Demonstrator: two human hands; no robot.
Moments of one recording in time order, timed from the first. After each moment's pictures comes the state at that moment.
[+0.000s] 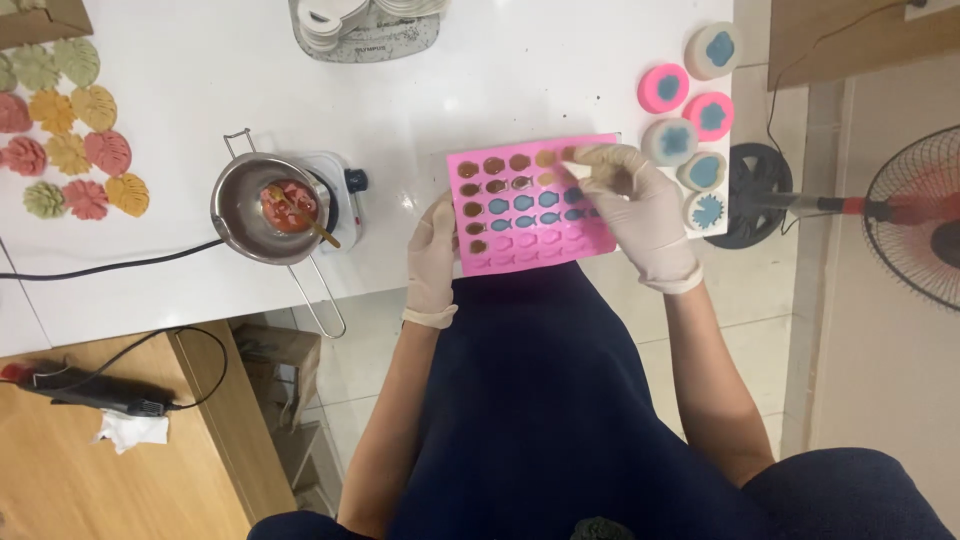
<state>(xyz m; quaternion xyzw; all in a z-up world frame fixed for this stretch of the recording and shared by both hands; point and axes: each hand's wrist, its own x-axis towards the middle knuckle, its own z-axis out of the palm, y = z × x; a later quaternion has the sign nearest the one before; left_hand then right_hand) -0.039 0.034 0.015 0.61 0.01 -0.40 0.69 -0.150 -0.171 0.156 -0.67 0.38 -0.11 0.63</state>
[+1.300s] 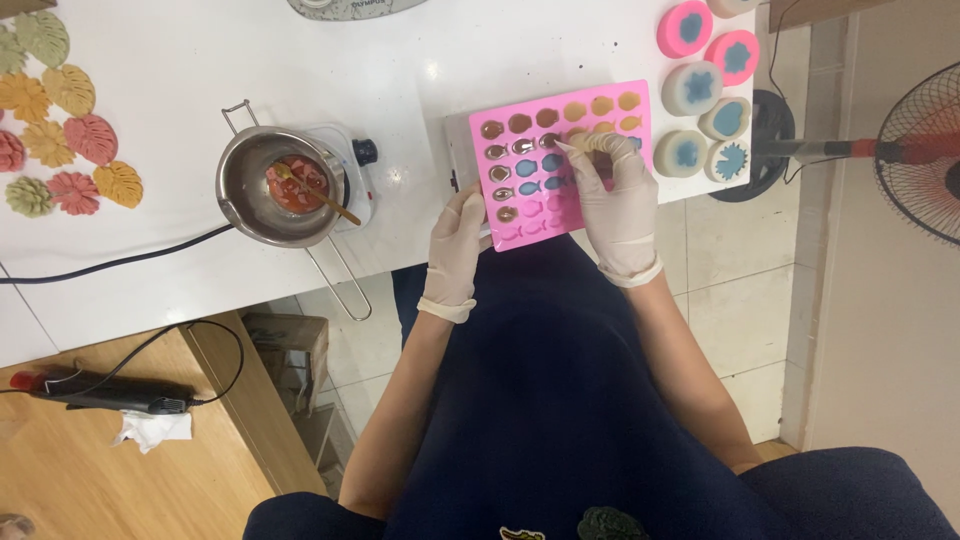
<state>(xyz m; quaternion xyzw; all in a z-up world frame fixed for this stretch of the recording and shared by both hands) -0.043 0.059 0.027 0.54 0.03 -0.51 0.67 -0.145 -0.099 0.102 -0.78 0.41 -0.23 0.42</state>
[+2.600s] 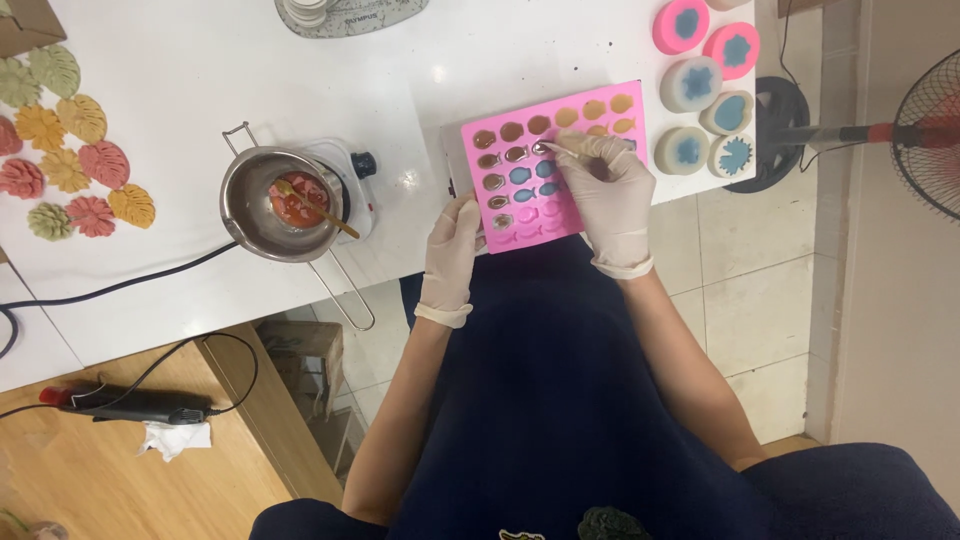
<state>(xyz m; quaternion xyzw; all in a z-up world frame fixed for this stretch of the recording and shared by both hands) -0.035 0.058 0.027 0.57 0.01 -0.51 0.64 -0.139 -0.107 0.081 -0.62 0.47 -0.25 0.57</state>
